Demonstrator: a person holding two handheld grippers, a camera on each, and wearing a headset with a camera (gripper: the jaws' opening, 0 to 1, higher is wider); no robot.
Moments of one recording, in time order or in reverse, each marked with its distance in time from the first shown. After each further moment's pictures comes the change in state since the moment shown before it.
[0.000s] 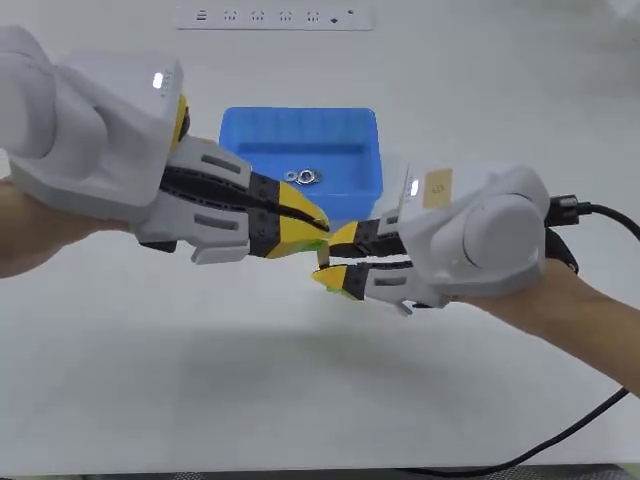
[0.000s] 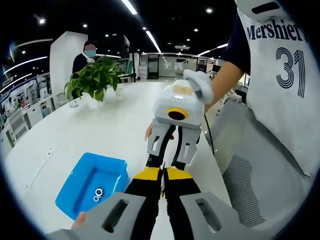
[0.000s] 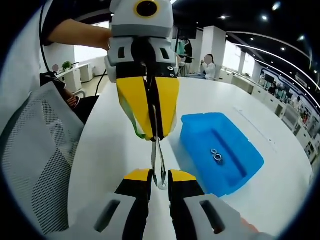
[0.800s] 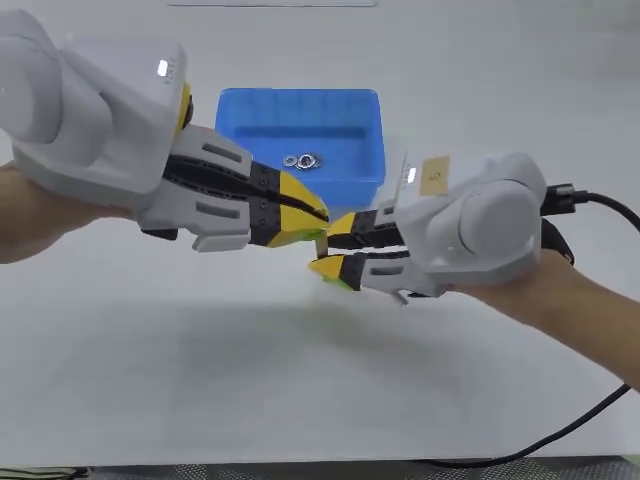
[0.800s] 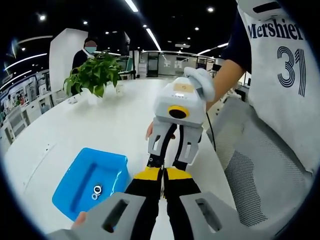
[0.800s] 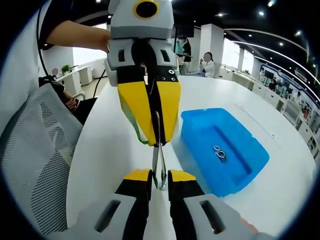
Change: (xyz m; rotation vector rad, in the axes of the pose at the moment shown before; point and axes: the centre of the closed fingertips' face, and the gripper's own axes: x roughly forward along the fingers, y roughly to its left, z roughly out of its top) left arm 0.006 0.004 -0.010 -0.015 0.016 -0.012; right arm 0.007 0.000 -0.005 0.037 -0.005 0.011
